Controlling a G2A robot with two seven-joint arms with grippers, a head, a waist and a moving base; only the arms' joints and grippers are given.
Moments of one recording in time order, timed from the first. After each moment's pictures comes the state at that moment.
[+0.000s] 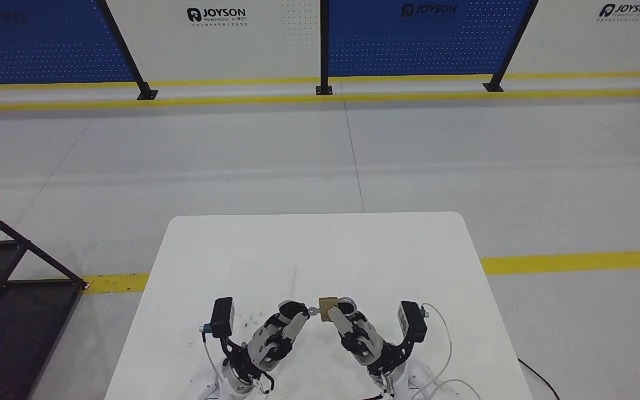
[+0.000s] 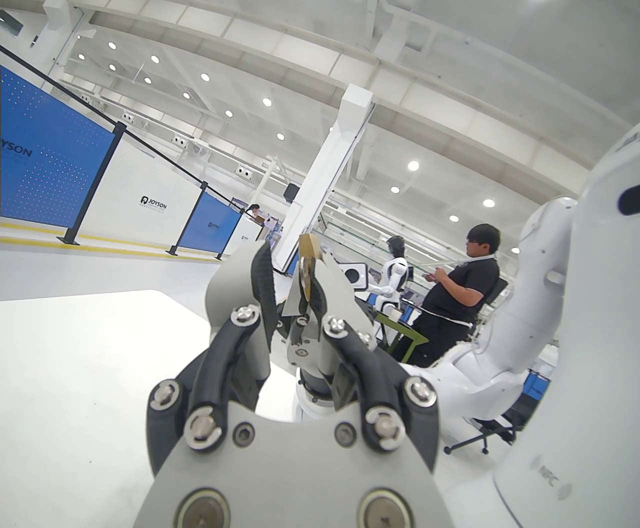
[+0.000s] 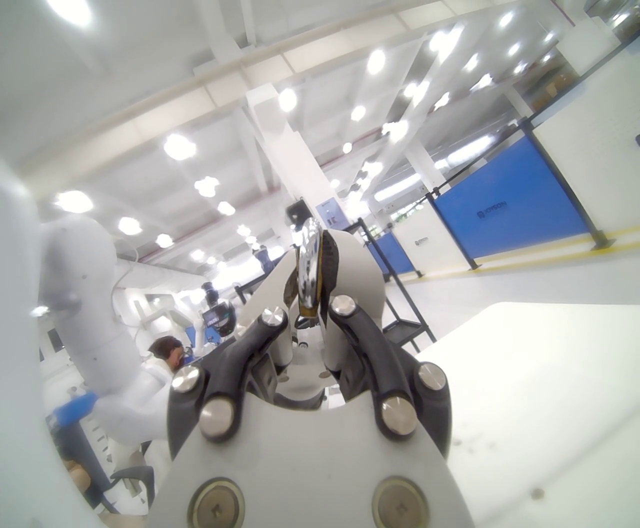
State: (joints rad) left arm 1.85 -1.19 -1.19 -1.65 0.95 -0.99 0.56; right arm -1.65 -1.29 0.93 -1.49 -0.95 -0.98 -0.69
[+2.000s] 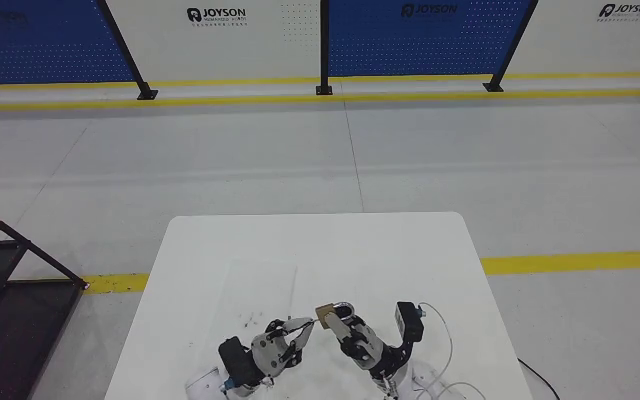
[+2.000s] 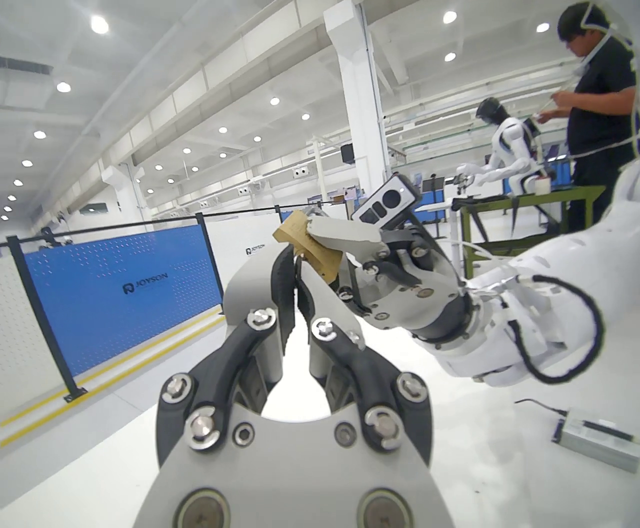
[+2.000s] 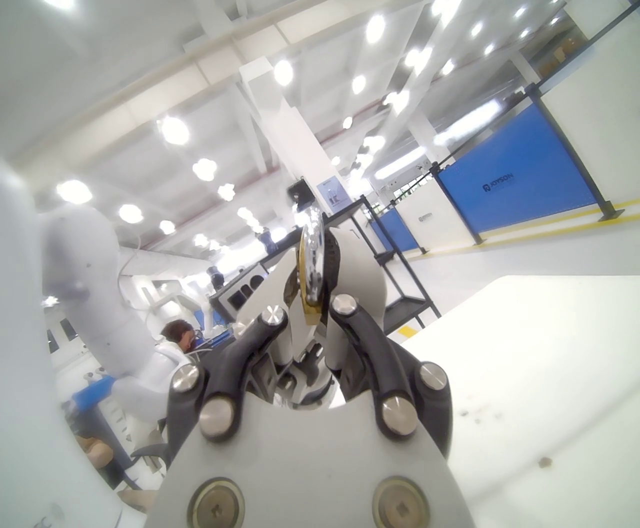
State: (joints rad) left arm 1.84 -1.17 -1.18 -1.64 1.77 -0.36 1.06; right arm -1.69 -1.27 0.96 -1.53 -0.86 -1.00 -0.52
